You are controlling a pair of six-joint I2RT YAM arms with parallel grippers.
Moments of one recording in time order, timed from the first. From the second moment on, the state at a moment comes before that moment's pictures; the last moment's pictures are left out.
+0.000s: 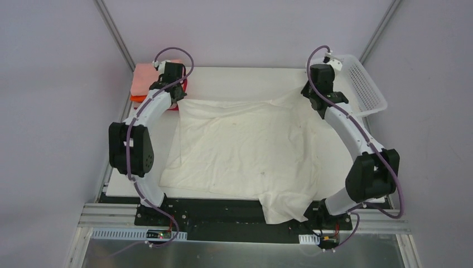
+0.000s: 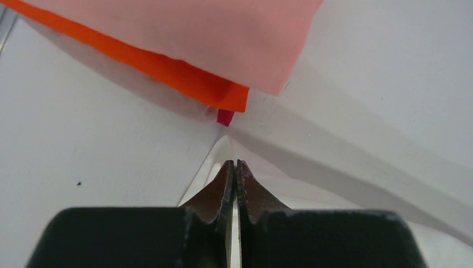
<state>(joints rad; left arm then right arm) -0.15 1.73 1.43 -0.48 -0.43 -0.48 0.26 1.50 1.33 -0.36 0.42 0.50</state>
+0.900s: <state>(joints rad) -0.15 2.31 1.99 -0.42 -0.35 -0.39 0.19 2.16 1.83 -0.35 0.32 0.55</state>
